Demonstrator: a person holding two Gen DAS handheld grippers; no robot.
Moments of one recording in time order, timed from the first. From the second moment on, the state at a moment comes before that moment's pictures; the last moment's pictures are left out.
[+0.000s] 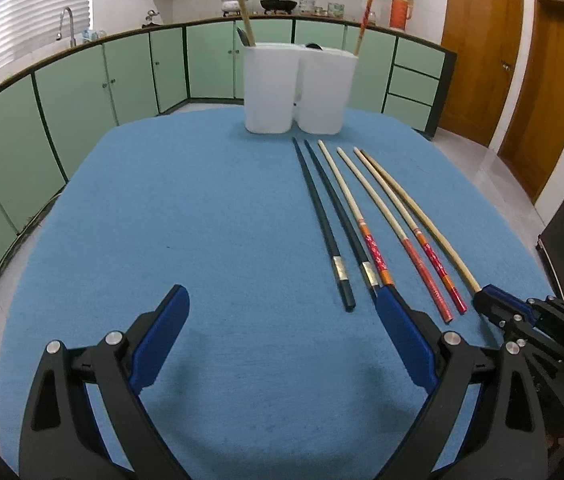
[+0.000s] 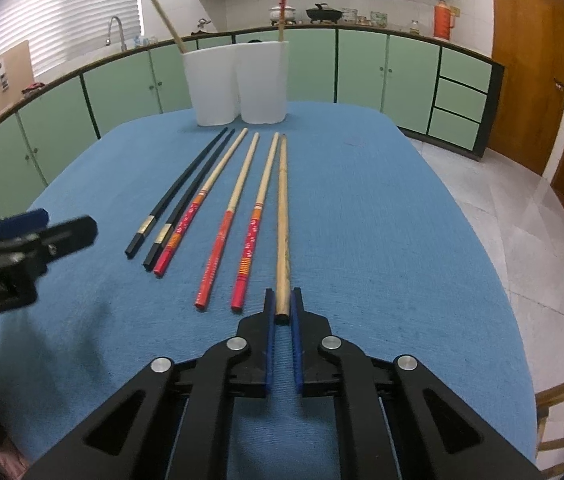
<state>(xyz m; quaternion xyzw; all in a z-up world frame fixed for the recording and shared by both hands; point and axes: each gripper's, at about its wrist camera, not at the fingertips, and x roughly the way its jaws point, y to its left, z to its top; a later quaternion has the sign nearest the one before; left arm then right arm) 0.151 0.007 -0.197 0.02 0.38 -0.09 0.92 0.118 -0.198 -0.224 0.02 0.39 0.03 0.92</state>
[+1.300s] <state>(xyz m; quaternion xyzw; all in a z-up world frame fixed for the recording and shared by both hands) 0.156 -0.025 -0.204 0.04 0.41 -0.12 0.90 0.120 -0.210 -0.220 0.07 0.39 0.05 0.92</state>
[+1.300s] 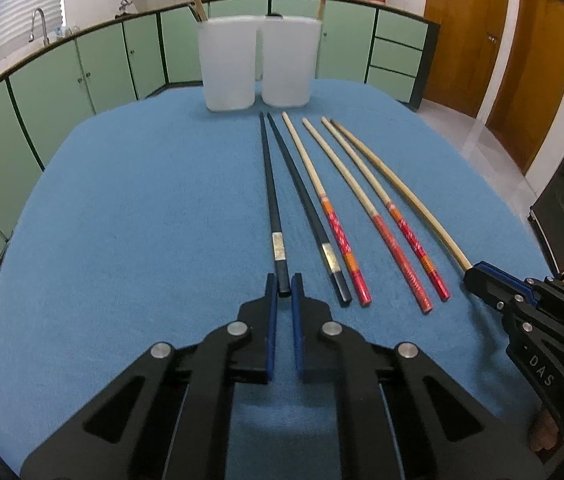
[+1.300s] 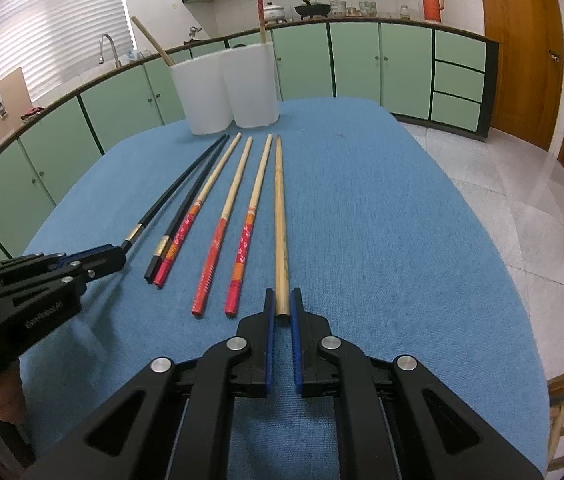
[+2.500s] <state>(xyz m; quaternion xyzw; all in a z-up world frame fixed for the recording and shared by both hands) 0.179 -0.008 -0.017 -0.02 0.24 -0.14 0.96 0.178 -0.225 -0.017 0.05 0.23 0.07 0.97</state>
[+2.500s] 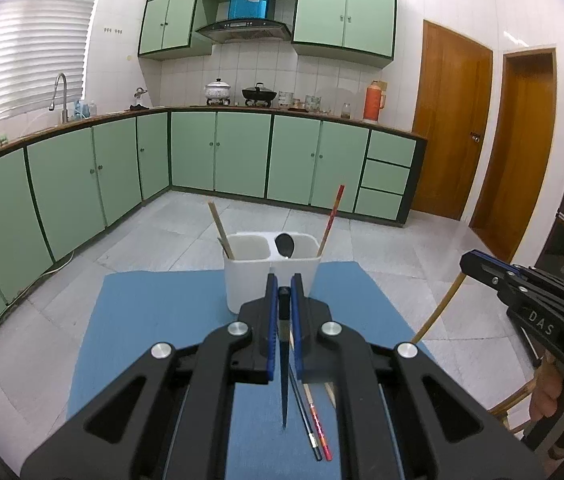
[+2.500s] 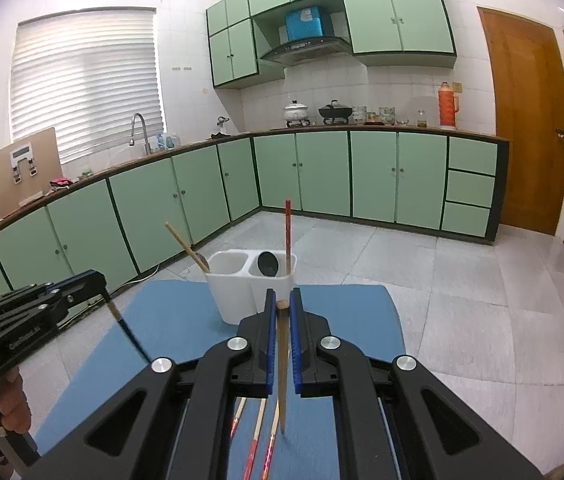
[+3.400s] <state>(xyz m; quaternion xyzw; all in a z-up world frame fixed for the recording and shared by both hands) 0.242 0.003 0.058 -0.05 0.16 -0.12 0.98 0.246 -0.206 0.056 0.03 0.16 0.11 0.98</state>
